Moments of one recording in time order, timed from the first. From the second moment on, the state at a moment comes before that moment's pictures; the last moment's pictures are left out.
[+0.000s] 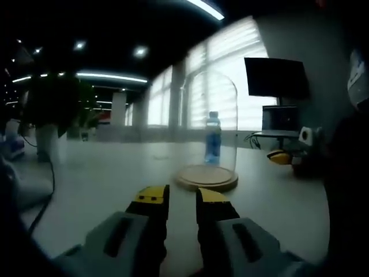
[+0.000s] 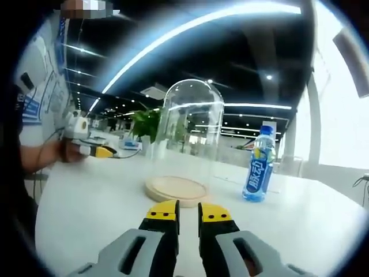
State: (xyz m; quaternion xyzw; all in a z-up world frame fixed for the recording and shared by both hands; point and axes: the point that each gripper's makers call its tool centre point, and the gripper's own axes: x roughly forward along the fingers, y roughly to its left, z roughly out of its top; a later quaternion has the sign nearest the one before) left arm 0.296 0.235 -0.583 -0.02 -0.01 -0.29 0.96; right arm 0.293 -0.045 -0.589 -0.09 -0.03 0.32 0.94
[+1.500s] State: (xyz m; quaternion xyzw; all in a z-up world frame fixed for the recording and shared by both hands) left arm 0.354 0.214 -0.522 0.00 -0.05 -0.33 0.94; right arm 0.354 -0.021 -0.528 -0.07 -0.06 0.34 0.93
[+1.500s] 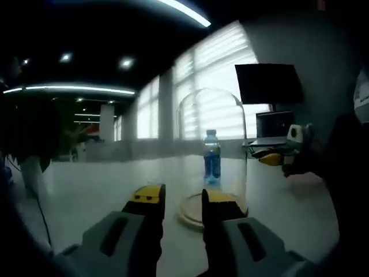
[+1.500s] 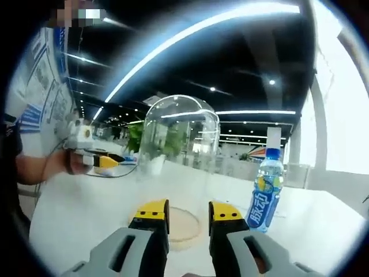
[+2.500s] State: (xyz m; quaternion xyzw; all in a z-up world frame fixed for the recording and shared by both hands) left arm 0.392 0.158 -0.509 0.00 -0.03 -0.43 0.90; right arm 0.397 0.006 -0.527 0.00 -0.02 0.43 0.90
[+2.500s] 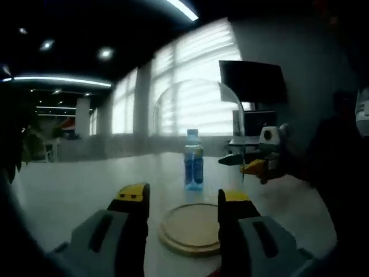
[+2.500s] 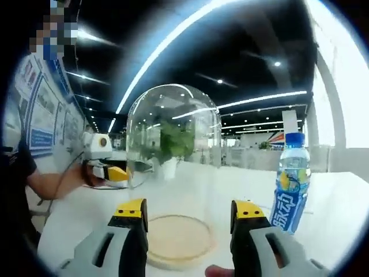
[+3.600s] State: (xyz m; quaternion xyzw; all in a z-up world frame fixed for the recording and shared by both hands) left arm 0.407 0.131 -0.516 0.03 0.00 -0.54 0.84; right arm 0.408 0.049 -0.517 -0.04 0.02 0.56 0.83
